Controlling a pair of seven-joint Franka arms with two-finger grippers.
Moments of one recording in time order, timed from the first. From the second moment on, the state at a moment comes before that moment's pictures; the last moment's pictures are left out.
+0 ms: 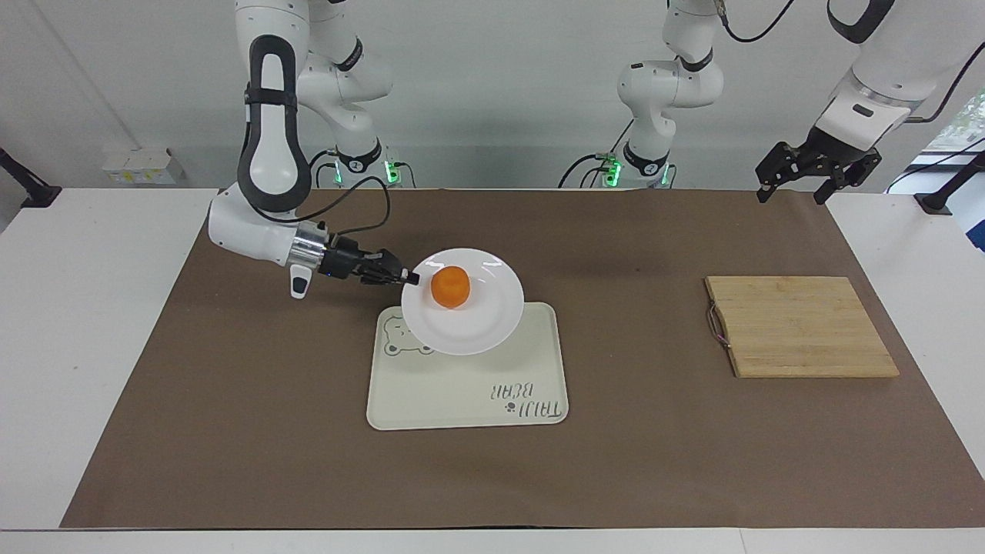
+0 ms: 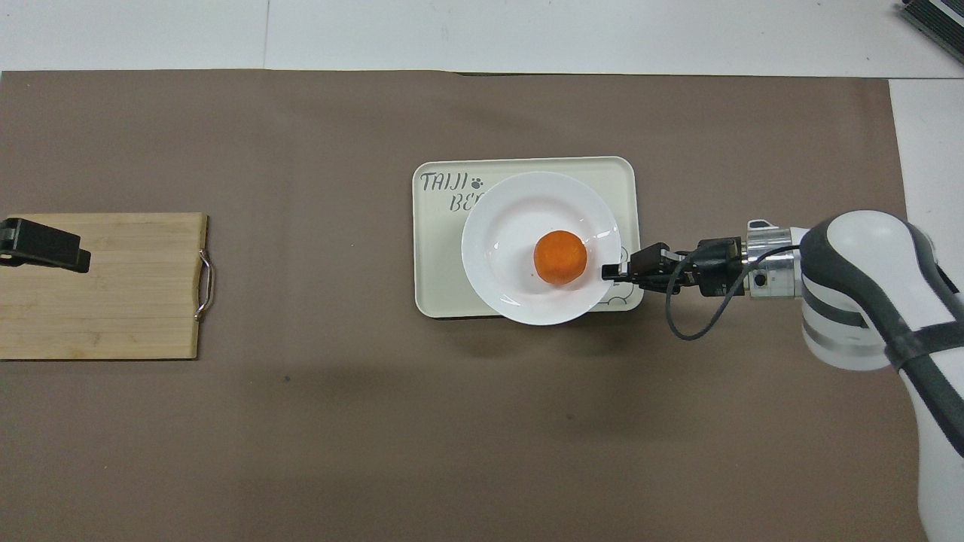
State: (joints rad) left arm -0.07 -0.01 0.05 -1.52 -0.03 1.47 0.05; right arm 0.17 0.24 -0.18 -2.04 1.22 1.89 -0.40
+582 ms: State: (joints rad) left arm -0.07 -0.01 0.05 -1.52 -0.03 1.47 0.05; right arm 0.23 0.45 -0.17 -1.84 1.31 1.96 -0.38
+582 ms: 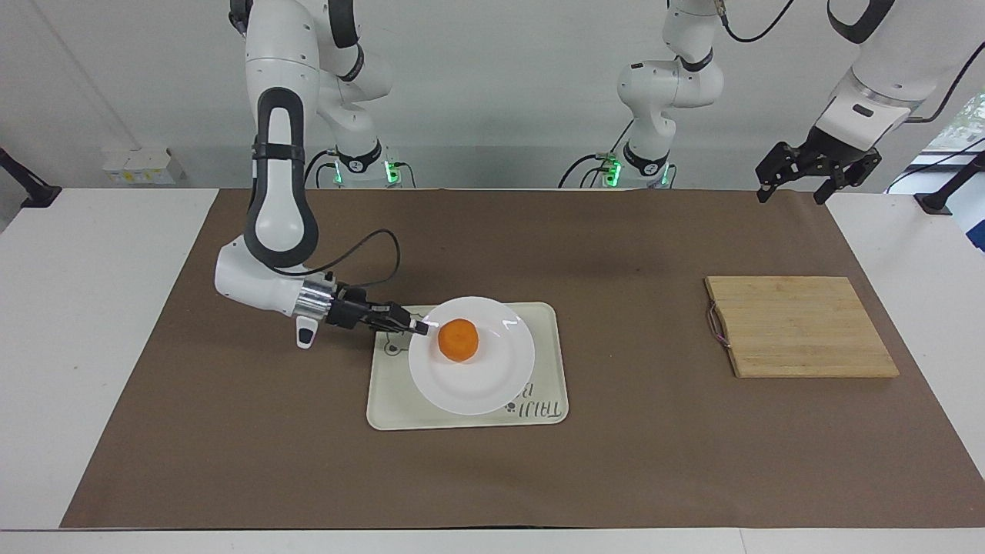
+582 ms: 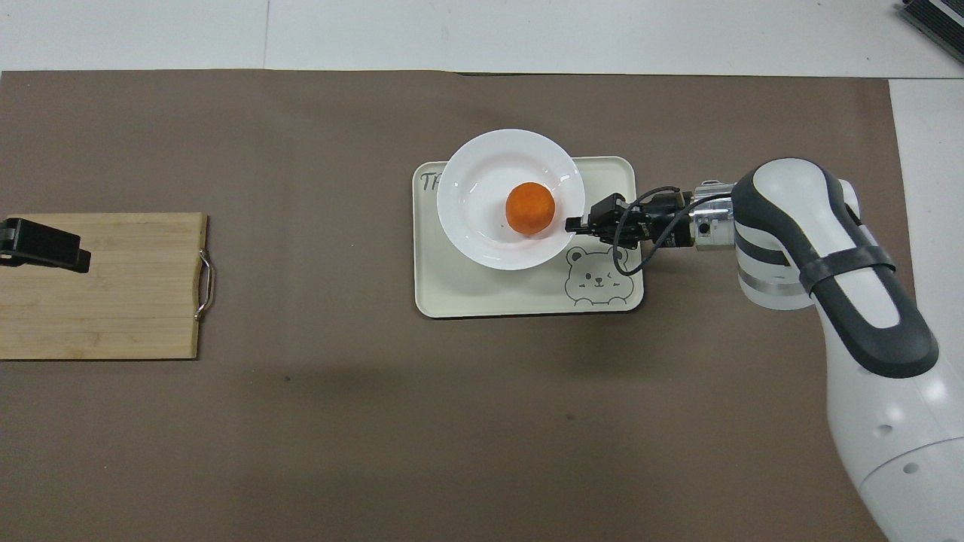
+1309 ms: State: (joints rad) left arm -0.07 -0.01 0.05 -1.52 -0.03 1.47 0.05; right arm 0.23 0.47 -0.17 -1.93 1.30 1.96 -0.48
